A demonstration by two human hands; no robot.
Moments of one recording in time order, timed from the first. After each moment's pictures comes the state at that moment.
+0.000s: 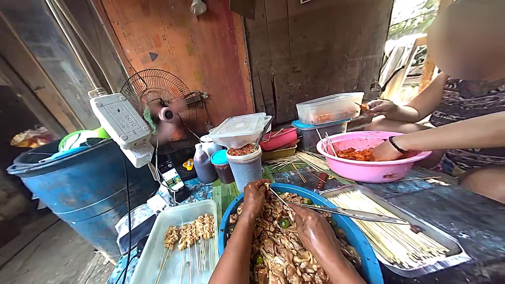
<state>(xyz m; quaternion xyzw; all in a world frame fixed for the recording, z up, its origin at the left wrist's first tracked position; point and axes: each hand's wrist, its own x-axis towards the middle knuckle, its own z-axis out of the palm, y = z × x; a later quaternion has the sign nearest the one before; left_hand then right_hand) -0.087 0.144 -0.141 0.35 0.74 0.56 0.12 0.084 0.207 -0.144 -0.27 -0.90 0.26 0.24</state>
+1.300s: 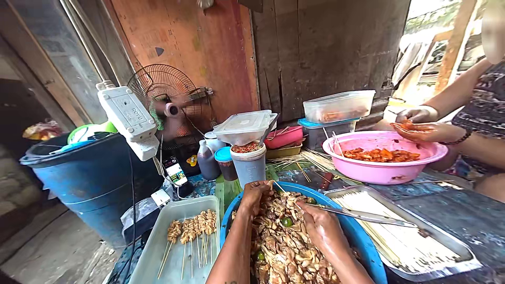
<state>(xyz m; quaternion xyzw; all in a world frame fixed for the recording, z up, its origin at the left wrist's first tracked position) -0.090 0.144 -0.142 0.15 0.59 0.73 0.30 0.092 0.217 -0.144 -0.26 -0.87 0.31 0.28</state>
